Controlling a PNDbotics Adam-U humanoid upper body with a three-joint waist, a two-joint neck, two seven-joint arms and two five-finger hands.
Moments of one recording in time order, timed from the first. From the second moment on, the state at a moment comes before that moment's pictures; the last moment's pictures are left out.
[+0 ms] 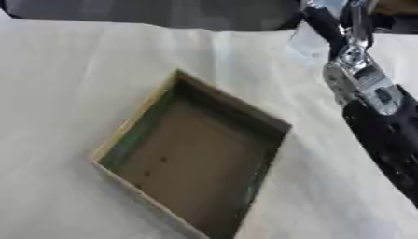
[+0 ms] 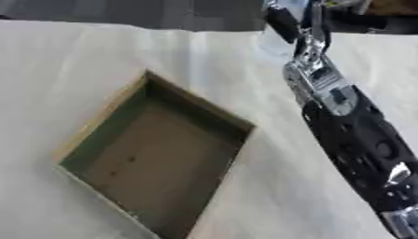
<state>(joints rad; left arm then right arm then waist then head) -0.23 0.35 0.22 -1.91 0.29 -0.08 0.12 -0.73 -0.63 0.13 -1.59 -0.46 0.23 -0.70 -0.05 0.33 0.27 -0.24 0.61</state>
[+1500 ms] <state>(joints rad) -0.20 0.36 0.23 -1.91 0.29 -0.08 0.15 -0.60 -0.47 0.46 -1.98 -0.31 0.24 -0.40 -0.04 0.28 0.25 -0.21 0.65</state>
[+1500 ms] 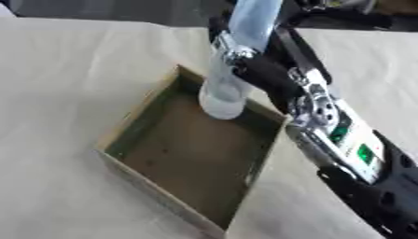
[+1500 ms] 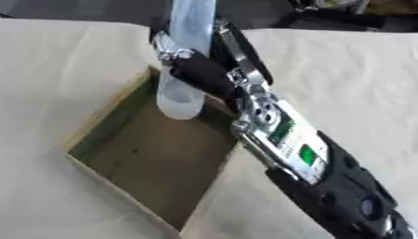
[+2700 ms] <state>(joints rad) -0.20 0.36 0.23 -1.92 0.29 -0.08 0.15 -0.51 -0.45 0.58 -1.96 -0.17 0.22 -0.40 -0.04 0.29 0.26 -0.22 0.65</state>
